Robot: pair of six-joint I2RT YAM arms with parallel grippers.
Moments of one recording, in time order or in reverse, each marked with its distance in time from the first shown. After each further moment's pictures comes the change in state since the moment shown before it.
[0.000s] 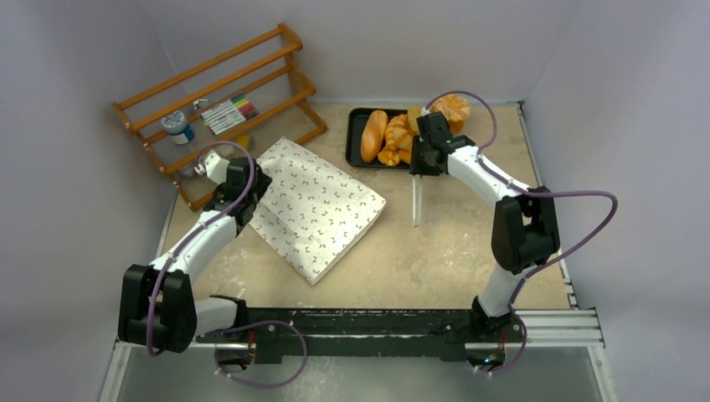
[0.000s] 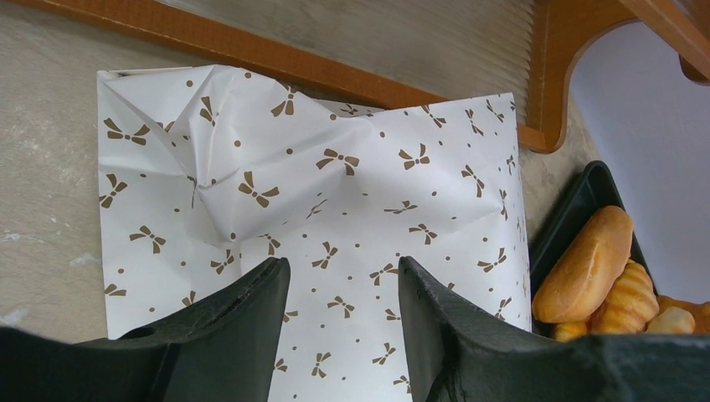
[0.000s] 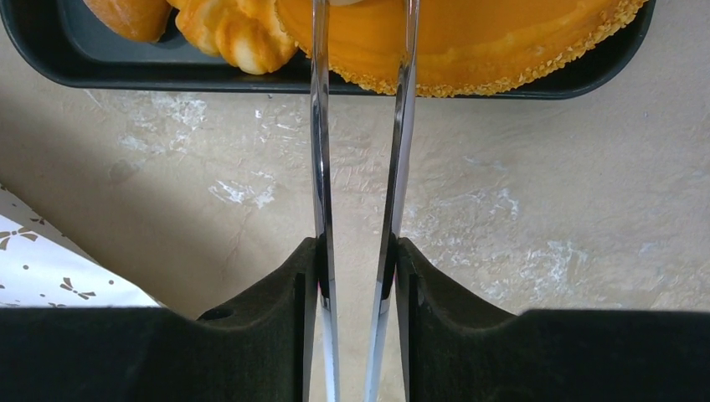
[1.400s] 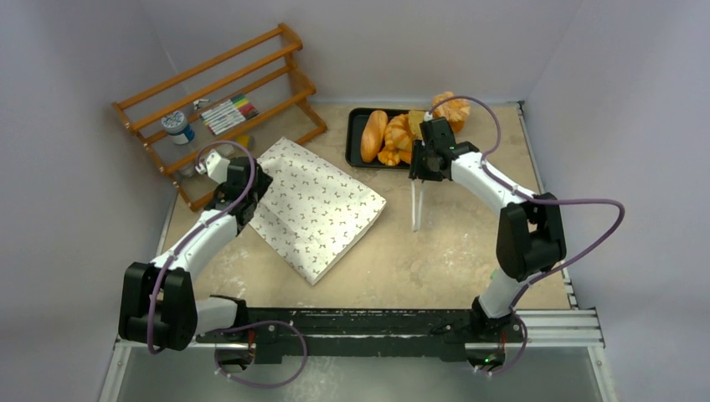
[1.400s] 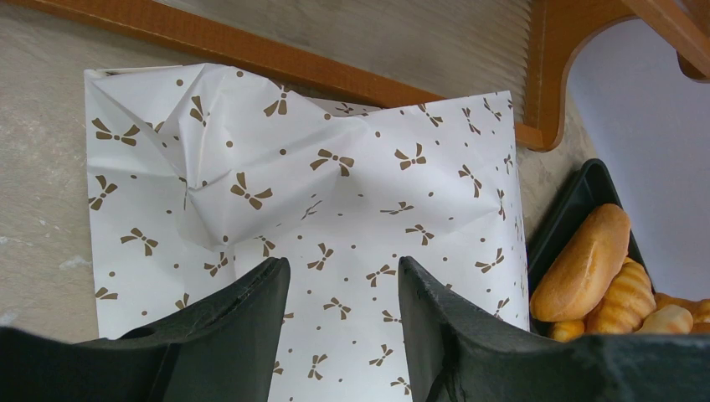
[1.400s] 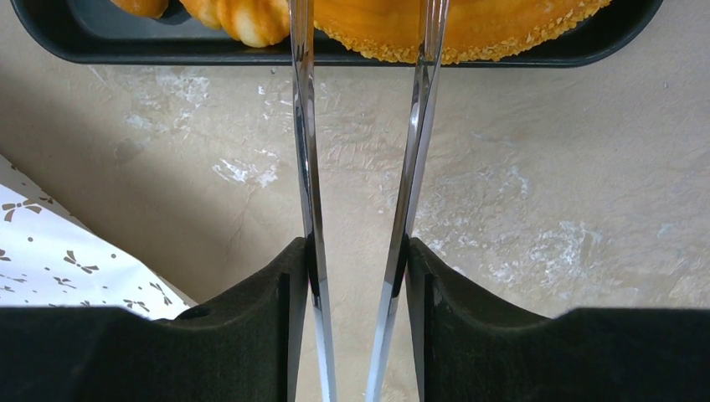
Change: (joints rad) left arm 0.000 0.013 0.000 0.016 0.010 0.000; right arm -0.003 -0.049 -0.076 0.030 -0.028 0.024
